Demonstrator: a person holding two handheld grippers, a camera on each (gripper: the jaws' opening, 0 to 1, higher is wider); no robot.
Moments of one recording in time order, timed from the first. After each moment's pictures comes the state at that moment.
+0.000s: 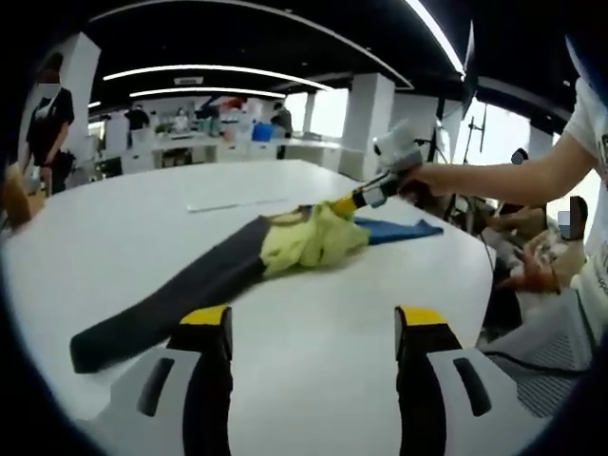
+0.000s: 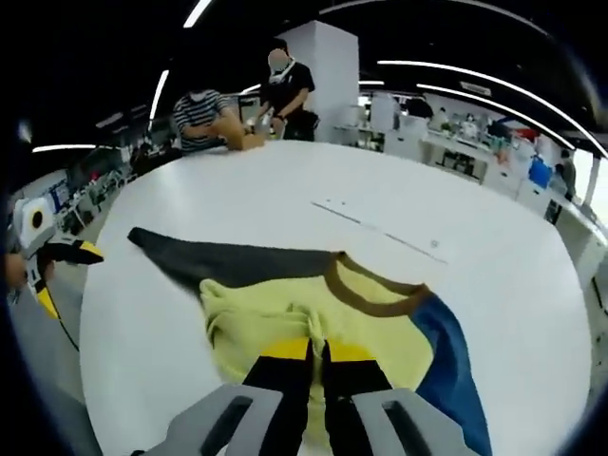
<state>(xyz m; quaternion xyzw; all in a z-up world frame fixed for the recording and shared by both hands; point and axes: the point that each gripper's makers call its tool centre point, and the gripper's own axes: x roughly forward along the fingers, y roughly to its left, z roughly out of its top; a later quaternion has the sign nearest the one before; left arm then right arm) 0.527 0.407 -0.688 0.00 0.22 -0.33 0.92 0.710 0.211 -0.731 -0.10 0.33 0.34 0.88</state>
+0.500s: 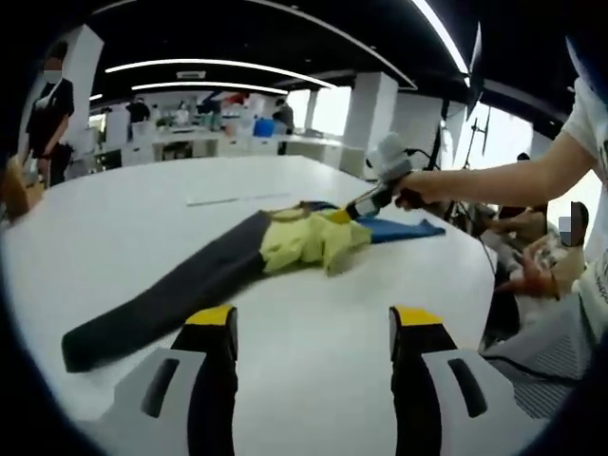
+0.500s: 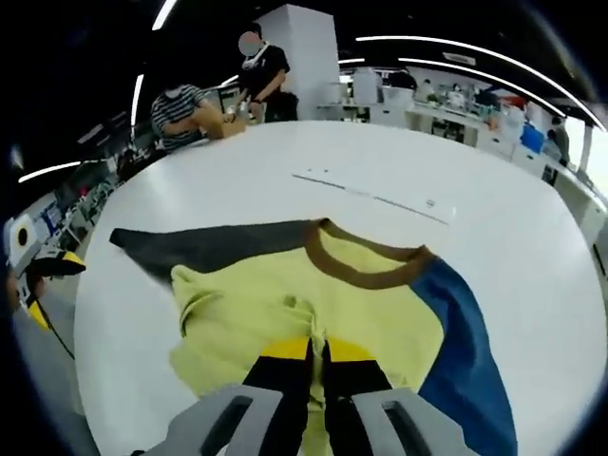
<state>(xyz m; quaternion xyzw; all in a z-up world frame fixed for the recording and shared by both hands) 0.534 0.403 -0.695 -0.01 0.23 -0.33 0.92 0.723 0.203 -0.767 -0.07 0.37 0.32 0.87</state>
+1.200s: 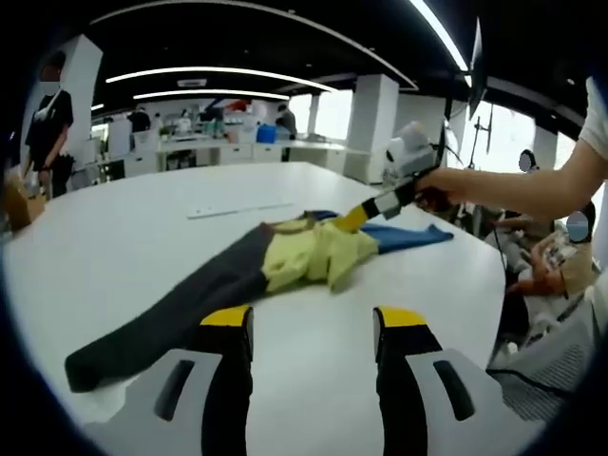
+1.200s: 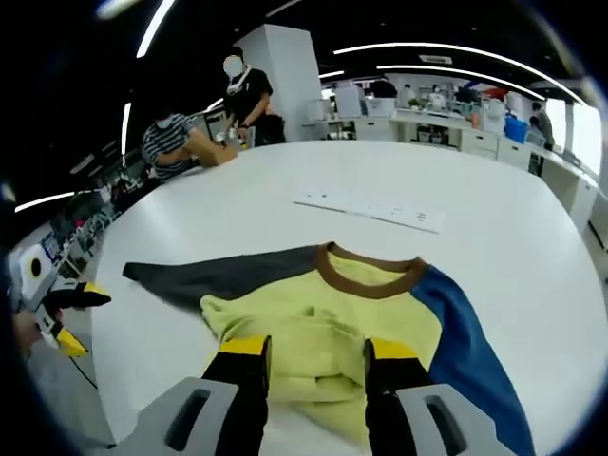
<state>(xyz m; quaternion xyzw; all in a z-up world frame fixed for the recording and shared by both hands) 0.557 0.389 -0.686 0.00 0.21 -0.31 0.93 0.689 0.214 -0.718 -0.02 0.35 0.31 0.89</state>
